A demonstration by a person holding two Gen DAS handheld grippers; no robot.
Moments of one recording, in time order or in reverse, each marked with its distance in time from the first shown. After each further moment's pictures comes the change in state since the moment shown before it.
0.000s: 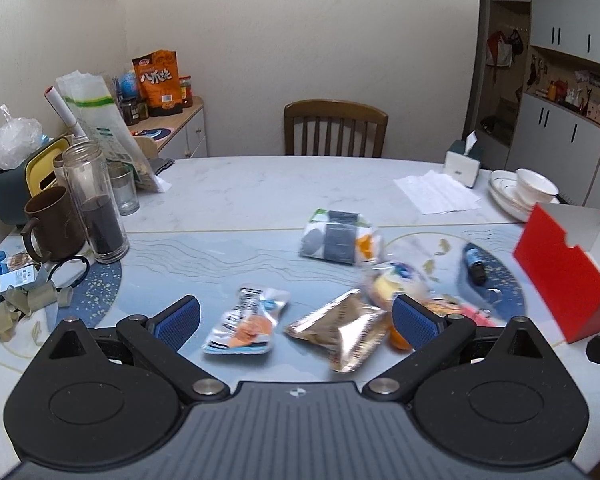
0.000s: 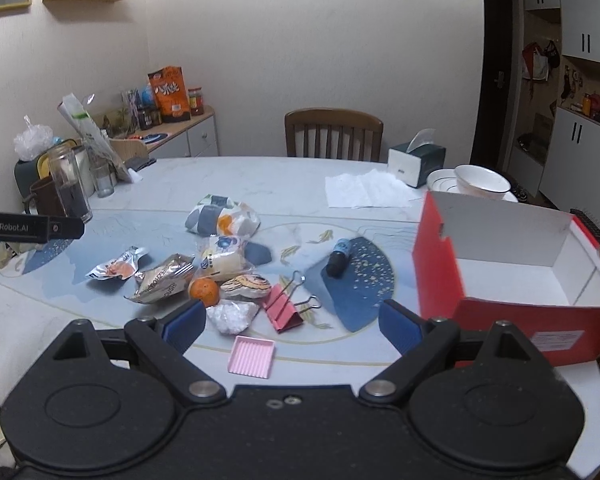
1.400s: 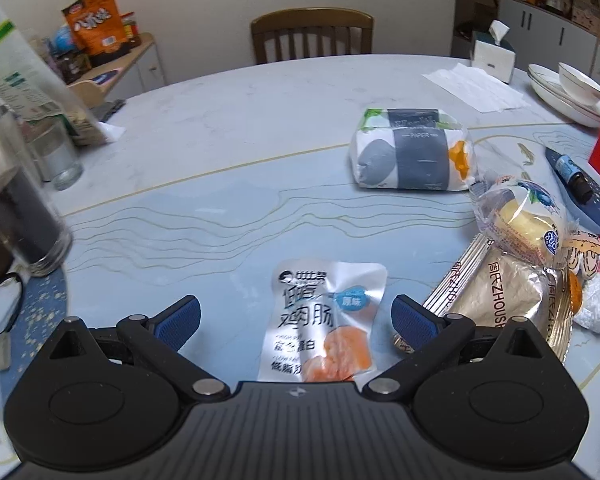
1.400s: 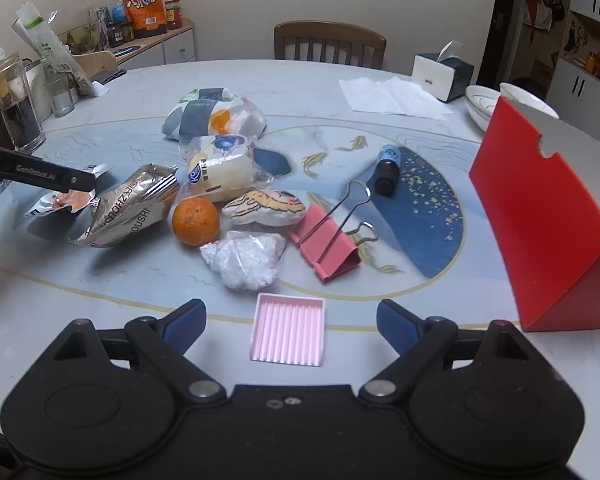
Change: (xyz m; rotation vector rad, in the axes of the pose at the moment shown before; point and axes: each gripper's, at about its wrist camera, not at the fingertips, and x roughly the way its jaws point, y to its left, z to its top) left arm 0.180 0.054 -0.004 0.185 0.231 -0.071; right arm 0.121 0.045 -0.027 0.019 0.238 -0.070
